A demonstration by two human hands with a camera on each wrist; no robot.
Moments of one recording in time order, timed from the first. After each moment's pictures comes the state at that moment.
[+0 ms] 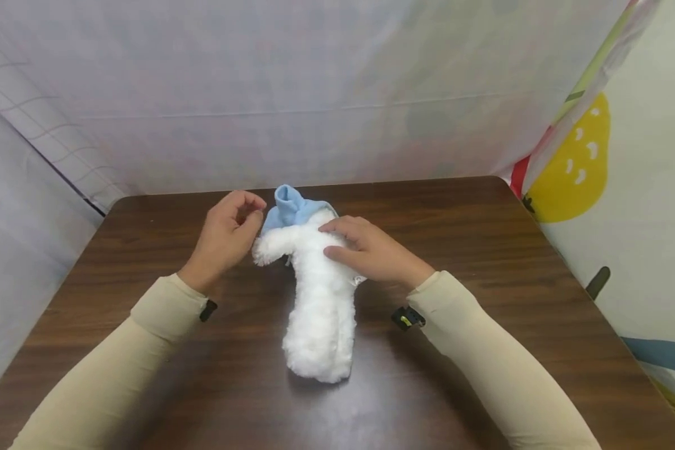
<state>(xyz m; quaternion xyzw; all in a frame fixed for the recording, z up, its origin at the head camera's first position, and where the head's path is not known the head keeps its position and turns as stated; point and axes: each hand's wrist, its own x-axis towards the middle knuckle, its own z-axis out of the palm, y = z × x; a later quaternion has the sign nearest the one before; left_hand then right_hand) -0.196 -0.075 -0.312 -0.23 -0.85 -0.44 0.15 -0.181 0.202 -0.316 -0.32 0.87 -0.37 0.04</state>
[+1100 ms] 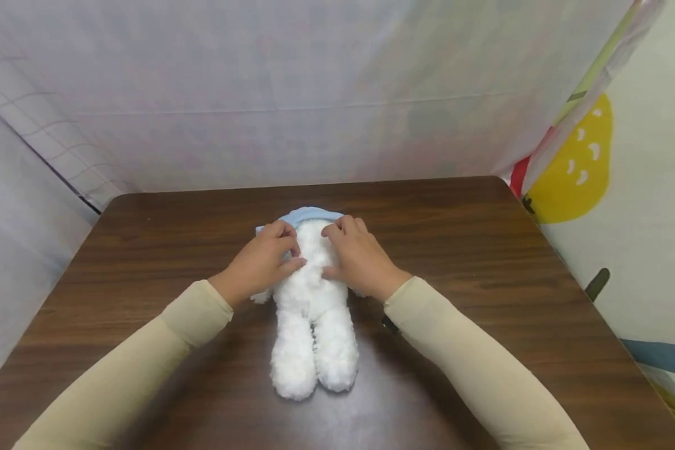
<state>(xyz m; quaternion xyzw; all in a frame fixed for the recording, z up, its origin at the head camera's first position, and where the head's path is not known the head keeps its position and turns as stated) -0.198 -0.051 -0.346 -0.32 -0.93 -0.20 0.04 -0.187 0.175 -0.342 -0.28 0.94 -0.18 -0.03</state>
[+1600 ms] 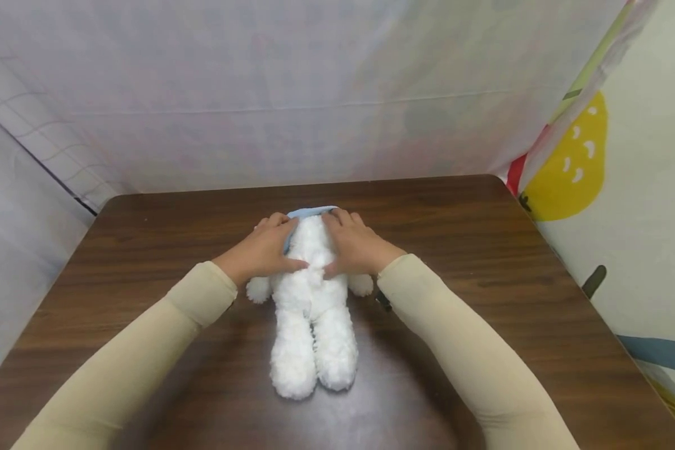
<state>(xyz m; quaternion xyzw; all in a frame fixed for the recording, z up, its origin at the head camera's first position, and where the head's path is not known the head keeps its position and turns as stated) -0.217 -0.040 -0.328 -0.25 -0.94 -0.18 -0.12 -0.215 0.177 -0.330 -0.23 0.95 -0.15 0.13</state>
